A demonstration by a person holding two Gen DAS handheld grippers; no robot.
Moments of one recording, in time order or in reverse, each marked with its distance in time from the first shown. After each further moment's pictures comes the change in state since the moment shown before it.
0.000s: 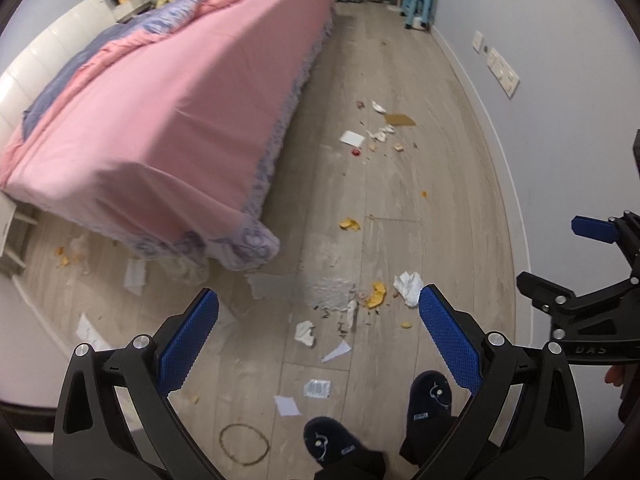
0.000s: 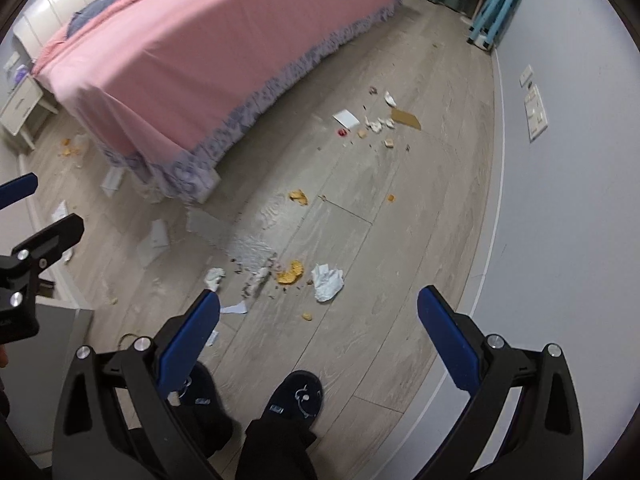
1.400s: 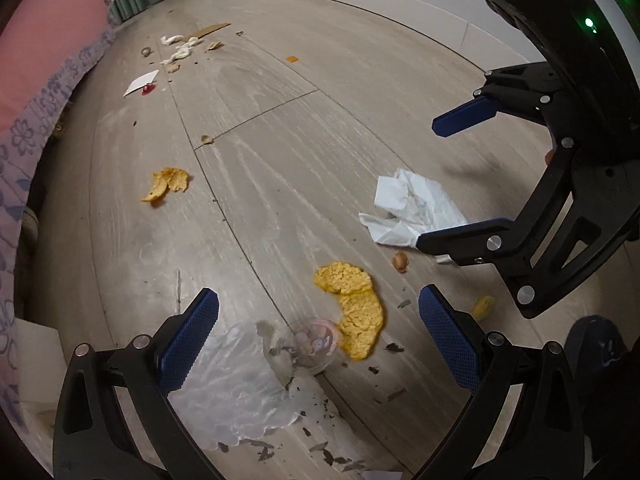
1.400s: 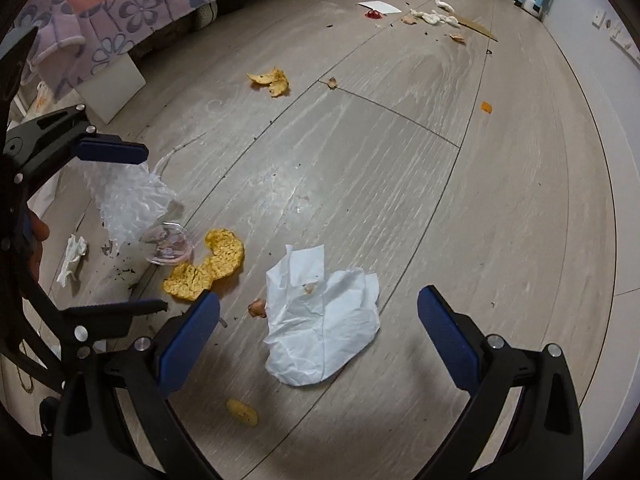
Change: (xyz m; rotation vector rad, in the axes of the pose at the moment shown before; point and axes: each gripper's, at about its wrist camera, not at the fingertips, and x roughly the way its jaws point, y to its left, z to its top) left arm 0.436 -0.103 -0.112 0.630 -0.044 -0.342; right arm 0.425 -0.028 -0.080 -0.072 -0.016 0.102
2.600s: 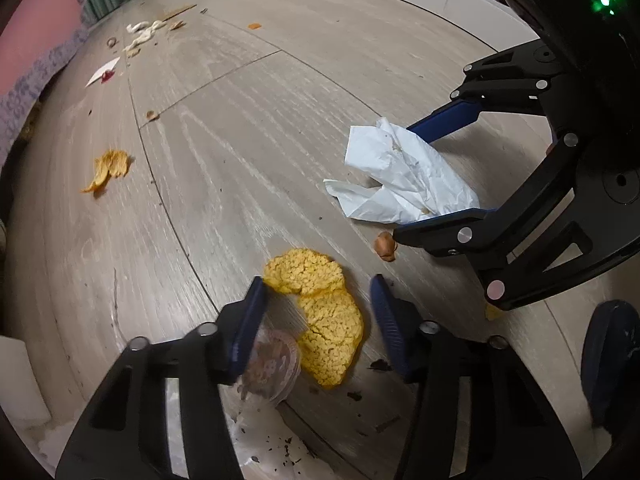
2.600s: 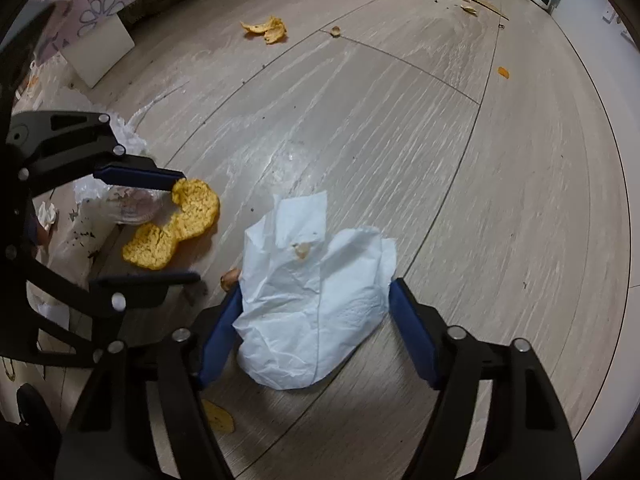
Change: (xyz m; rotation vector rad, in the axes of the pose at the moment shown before) left arm 0.049 -0.022 -0.011 0.062 0.046 -0.040; right arm 0.042 -0.003 -0.021 -0.021 0.053 -0.017
